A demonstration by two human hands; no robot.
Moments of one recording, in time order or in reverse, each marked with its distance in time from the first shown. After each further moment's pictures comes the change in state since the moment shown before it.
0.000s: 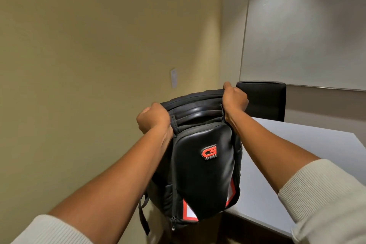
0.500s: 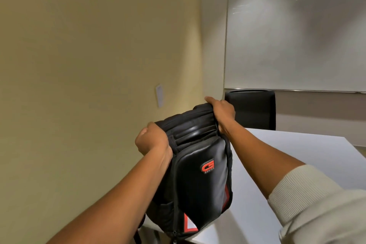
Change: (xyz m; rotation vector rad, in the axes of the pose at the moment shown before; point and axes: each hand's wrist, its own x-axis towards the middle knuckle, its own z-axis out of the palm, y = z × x) left_hand 0.117 -0.032 0.114 -0.060 -0.122 -0.091; right_hand 0.122 0.025 0.104 -0.061 -0.171 0.068
